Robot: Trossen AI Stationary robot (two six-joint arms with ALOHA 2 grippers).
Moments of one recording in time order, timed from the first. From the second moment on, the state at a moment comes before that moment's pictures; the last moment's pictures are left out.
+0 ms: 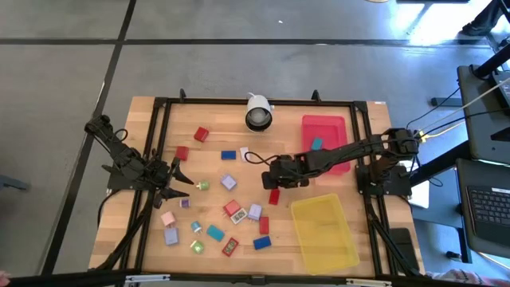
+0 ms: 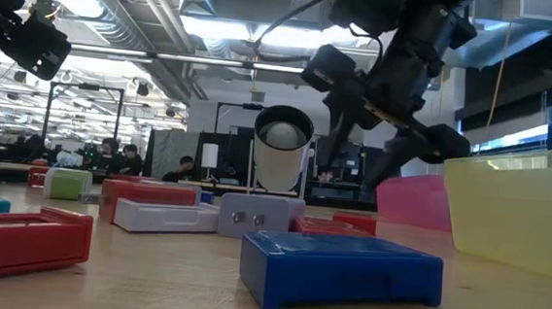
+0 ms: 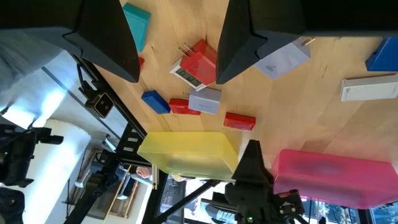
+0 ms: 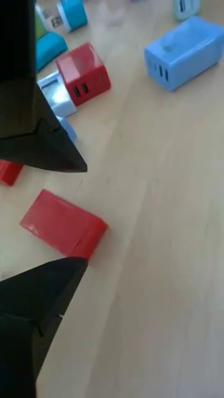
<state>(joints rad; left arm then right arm) -0.72 0.07 0.12 -0.27 -0.50 -0.35 0.13 1.74 1.07 -0.45 -0.02 1.49</state>
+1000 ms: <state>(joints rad) -0.72 0.07 0.12 -0.27 -0.50 -0.35 0.12 1.85 1.07 -0.32 0.04 1.28</state>
